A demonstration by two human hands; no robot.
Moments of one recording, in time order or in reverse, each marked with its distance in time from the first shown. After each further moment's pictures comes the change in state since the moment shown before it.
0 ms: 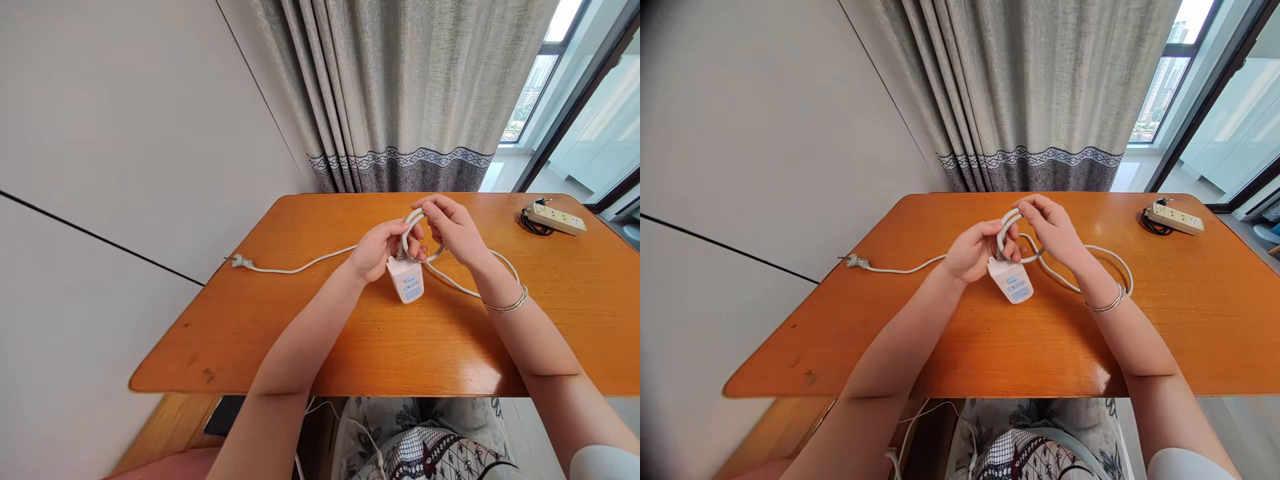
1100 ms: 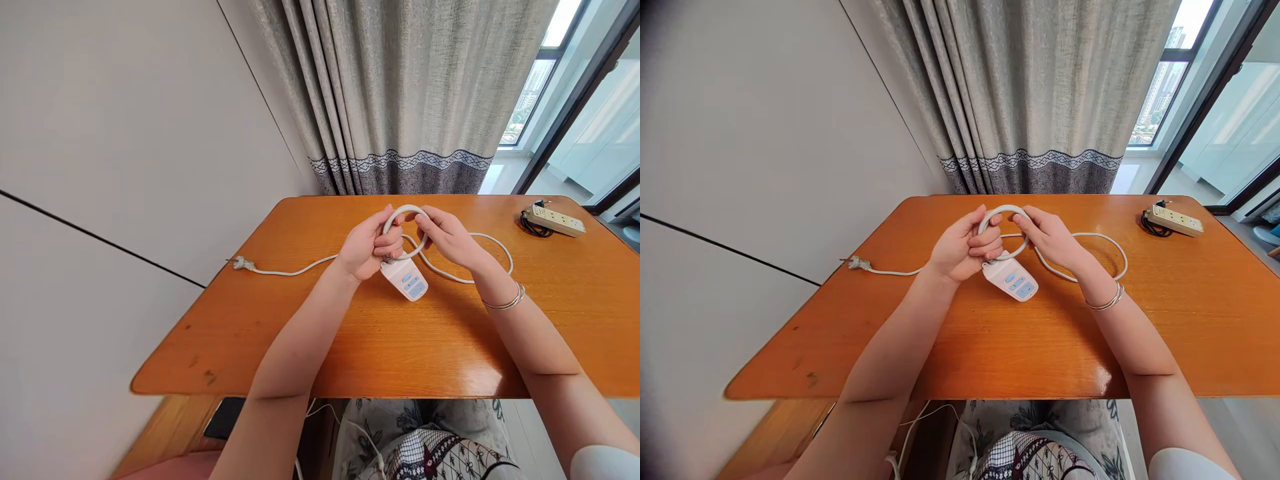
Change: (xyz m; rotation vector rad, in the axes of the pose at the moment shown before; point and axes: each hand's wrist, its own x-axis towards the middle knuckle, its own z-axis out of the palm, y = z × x) left_hand -0.013 0.029 0.017 -0.206 0.233 -0.071; right_hand -0.001 0.006 -0.002 -0.290 -0.157 -0.062
